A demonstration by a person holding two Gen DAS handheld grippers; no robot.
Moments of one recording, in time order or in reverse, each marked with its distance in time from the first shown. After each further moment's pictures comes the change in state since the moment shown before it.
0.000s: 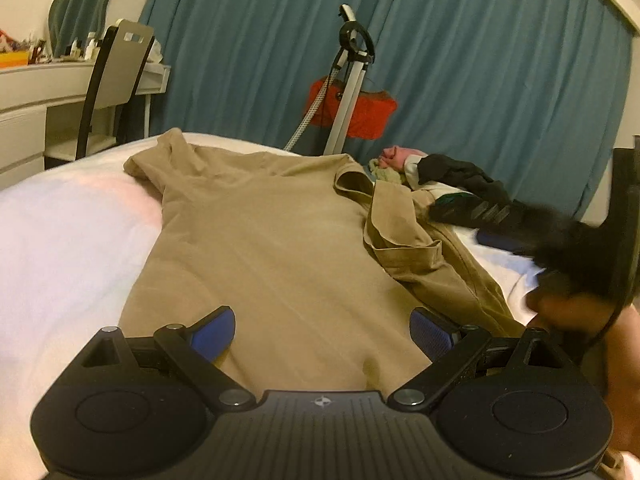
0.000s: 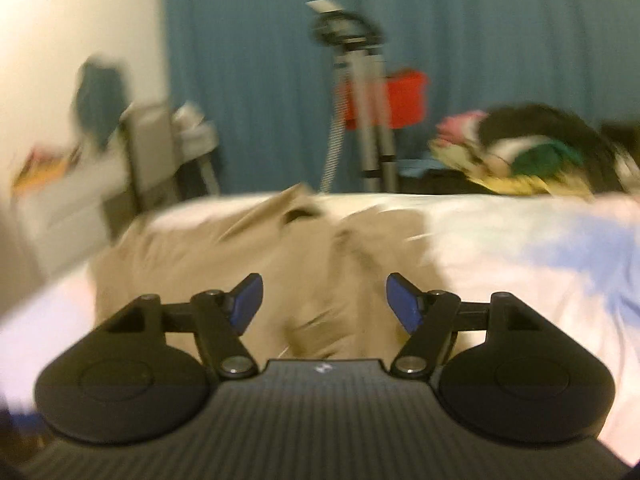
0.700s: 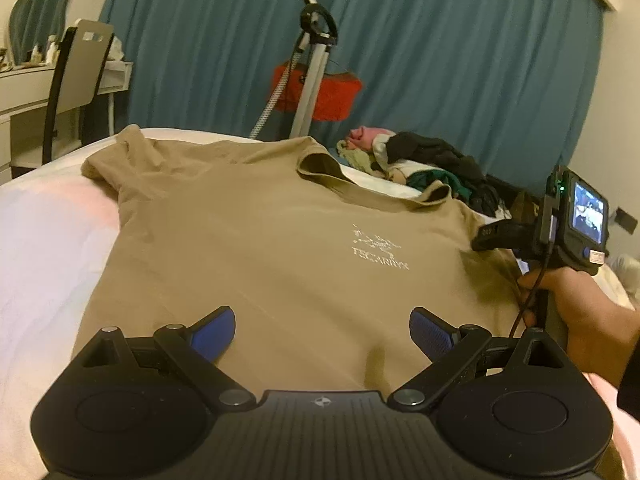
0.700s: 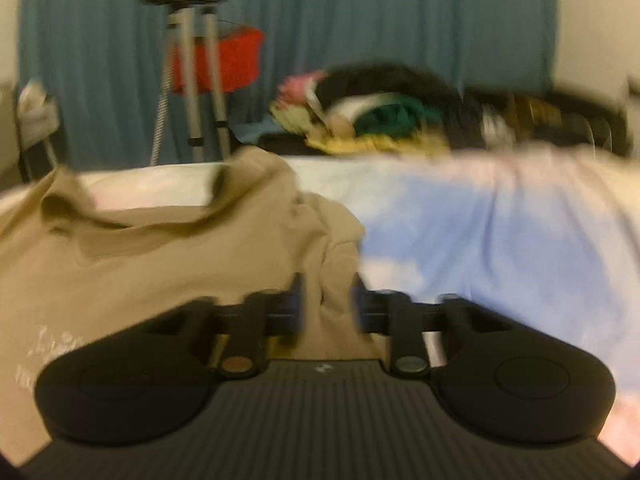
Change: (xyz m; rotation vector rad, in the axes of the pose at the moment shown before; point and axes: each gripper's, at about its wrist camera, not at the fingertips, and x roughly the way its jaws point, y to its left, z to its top) left arm 0.011 -0.008 0.002 0.071 0.045 -0.089; right arm 0.057 -0.085 0.001 -0.037 0.086 -0.461
